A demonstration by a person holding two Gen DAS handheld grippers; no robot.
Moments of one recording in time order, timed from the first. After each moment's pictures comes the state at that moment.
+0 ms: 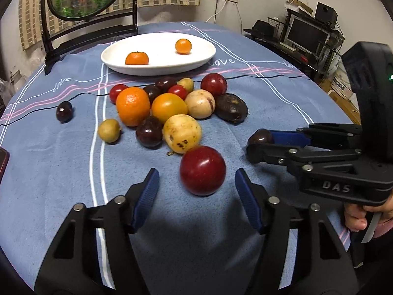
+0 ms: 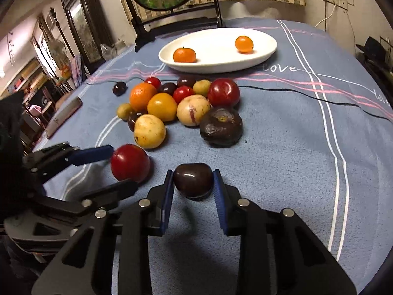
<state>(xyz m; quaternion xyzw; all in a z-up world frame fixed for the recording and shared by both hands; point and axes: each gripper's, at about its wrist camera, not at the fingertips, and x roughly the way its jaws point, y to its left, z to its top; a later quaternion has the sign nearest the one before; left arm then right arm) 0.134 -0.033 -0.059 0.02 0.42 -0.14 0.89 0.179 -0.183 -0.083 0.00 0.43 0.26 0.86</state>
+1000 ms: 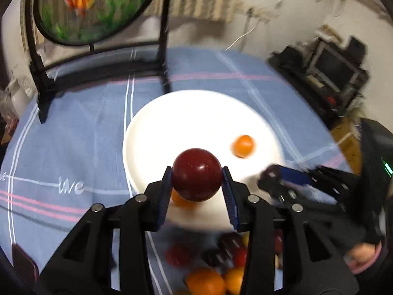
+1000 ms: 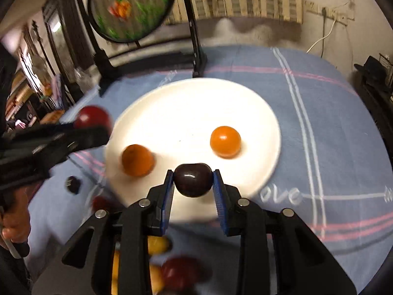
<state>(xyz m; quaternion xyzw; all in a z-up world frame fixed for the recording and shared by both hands) 0.379 0.023 0.011 -0.03 0.44 -0.10 0.89 0.379 -0.137 -0.044 -0.01 0.42 0.21 0.88</state>
